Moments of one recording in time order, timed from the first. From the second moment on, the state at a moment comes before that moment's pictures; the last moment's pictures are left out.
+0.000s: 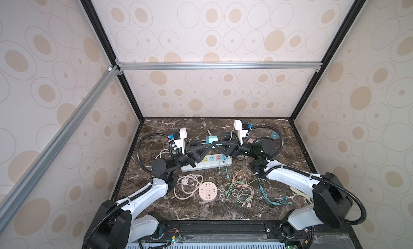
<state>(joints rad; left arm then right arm) -0.49 1.17 0.55 1.30 0.70 -0.96 0.69 1.47 0.92 1.15 -0.79 0.72</state>
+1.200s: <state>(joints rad) -0.48 0.67 0.44 0.31 0.26 -0.45 0.53 1.46 1.35 -0.07 -0.84 0.04</state>
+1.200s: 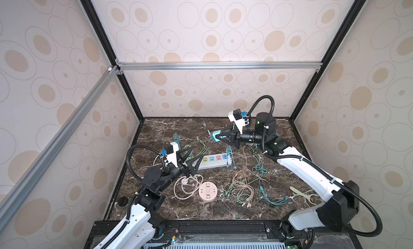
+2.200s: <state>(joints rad) -0.30 0.82 0.38 -0.14 -0.08 -0.61 0.57 2.16 1.82 -0.61 -0.70 -0.45</state>
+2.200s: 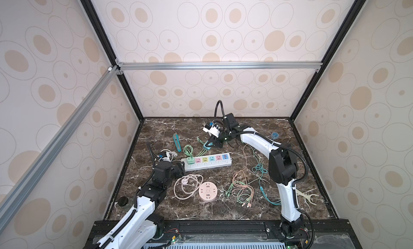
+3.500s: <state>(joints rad) -0.21 1.34 0.43 0.17 0.04 -0.53 0.67 2.23 1.94 -0.84 -0.49 -0.77</state>
